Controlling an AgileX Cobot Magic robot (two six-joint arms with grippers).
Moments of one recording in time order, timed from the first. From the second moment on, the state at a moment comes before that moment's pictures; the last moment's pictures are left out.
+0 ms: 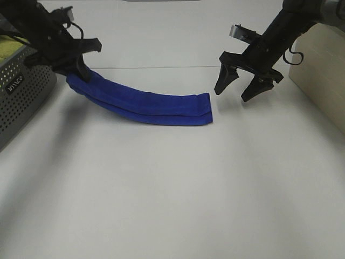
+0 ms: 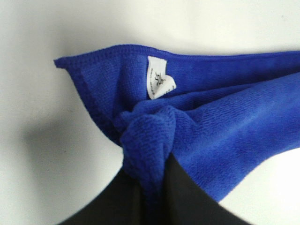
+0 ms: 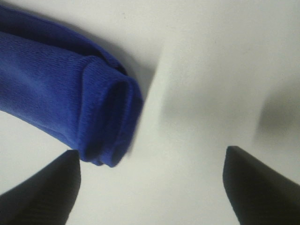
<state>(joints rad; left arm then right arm) -0.12 2.25 -1.90 -0.34 0.97 0.04 0.10 2.47 -2.12 0.48 1.21 -0.19</state>
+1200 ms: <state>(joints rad) -0.40 2.44 -2.05 -0.62 0.75 -0.22 0.10 2.47 -2.12 0.50 1.21 -0.19</state>
